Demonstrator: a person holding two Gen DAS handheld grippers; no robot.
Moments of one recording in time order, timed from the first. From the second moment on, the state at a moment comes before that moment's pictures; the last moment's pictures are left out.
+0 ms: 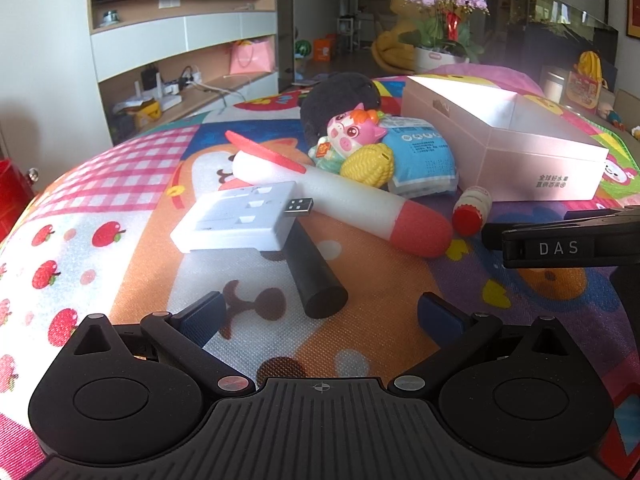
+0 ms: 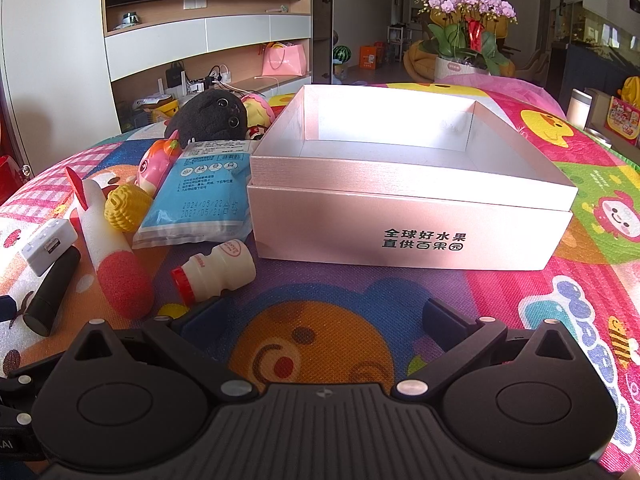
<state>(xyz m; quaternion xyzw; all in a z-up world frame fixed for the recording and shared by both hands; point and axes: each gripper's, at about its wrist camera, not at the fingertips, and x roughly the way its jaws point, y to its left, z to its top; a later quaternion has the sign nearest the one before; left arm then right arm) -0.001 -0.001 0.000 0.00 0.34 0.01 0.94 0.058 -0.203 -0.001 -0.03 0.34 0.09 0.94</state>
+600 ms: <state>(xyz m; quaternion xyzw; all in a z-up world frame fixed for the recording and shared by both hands) -0.001 -0.002 0.000 0.00 0.34 0.01 0.94 0.058 -0.203 -0.001 -0.03 0.34 0.09 0.94</state>
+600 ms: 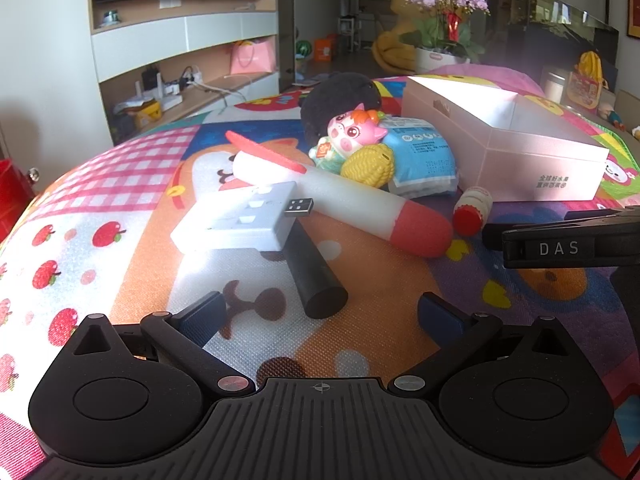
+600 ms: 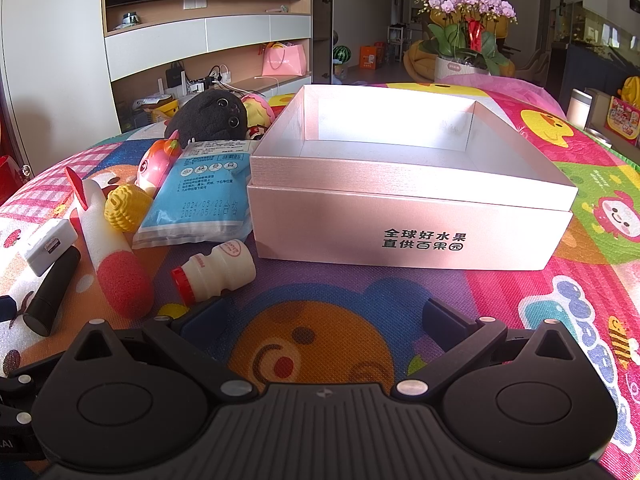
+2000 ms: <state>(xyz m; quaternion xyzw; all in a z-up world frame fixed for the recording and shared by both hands) -0.006 0.006 0.006 -0.02 0.35 -0.02 0.94 0.007 -0.223 0.008 -0.05 0.38 0.13 0.92</state>
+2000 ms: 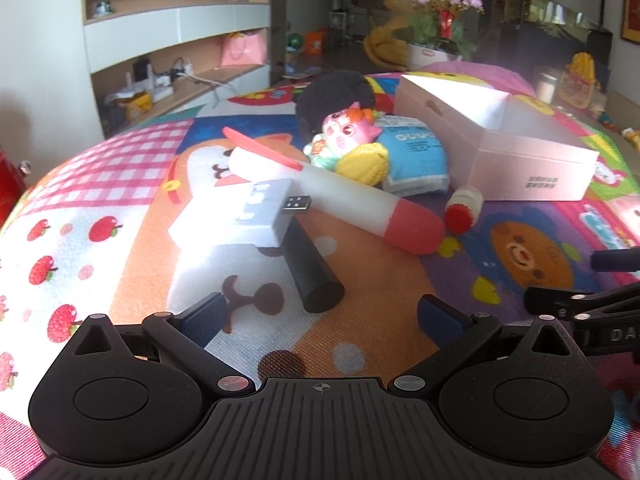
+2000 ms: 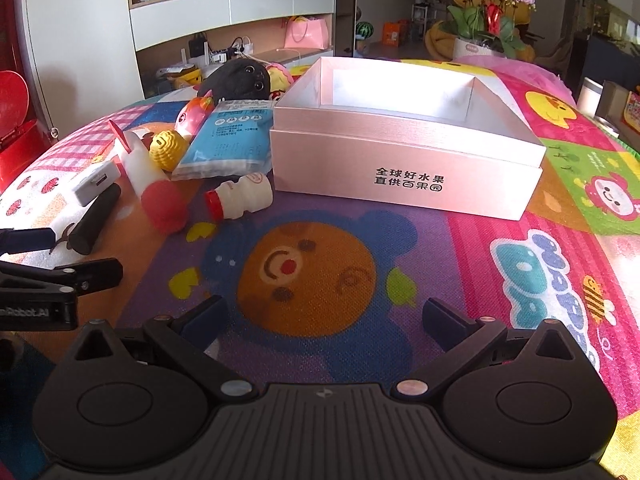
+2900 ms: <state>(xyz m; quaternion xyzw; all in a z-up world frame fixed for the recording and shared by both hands) 0.060 0.062 0.014 0.00 0.37 -0.04 0.93 0.003 -0.207 0.009 -0.06 0.37 0.18 0.91</state>
